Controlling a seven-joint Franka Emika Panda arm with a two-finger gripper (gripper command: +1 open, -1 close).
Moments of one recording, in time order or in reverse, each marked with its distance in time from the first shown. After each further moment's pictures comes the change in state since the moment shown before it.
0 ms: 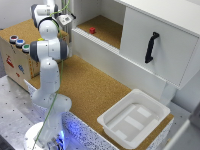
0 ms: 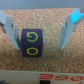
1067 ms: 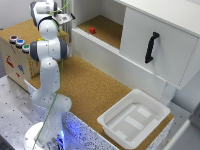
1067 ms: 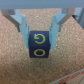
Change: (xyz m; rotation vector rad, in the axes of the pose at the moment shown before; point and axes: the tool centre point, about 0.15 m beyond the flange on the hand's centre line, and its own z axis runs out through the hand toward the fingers) arm 0.014 -0.014 -0.037 0.006 0.017 0.548
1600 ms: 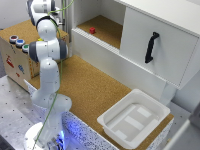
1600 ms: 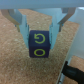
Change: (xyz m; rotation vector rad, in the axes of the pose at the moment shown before) arm -0.010 -0.002 -0.003 -0.078 -0.014 0.652
